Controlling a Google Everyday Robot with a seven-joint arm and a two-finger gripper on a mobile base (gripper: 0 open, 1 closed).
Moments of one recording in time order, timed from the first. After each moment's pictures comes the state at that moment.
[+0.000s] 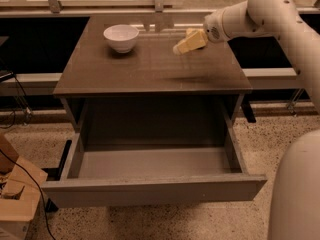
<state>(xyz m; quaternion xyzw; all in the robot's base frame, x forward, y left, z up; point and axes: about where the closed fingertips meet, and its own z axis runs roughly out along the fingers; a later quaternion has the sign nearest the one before) 0.800 -0.125 0.909 -0.41 0.76 0.13 0.48</state>
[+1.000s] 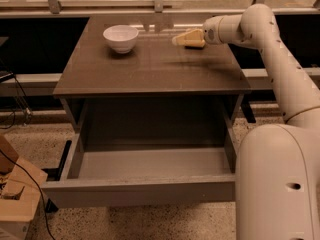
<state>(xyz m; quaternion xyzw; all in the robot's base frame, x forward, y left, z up) 0.886 -0.138 0.883 -0.30 0.76 0.19 0.54</state>
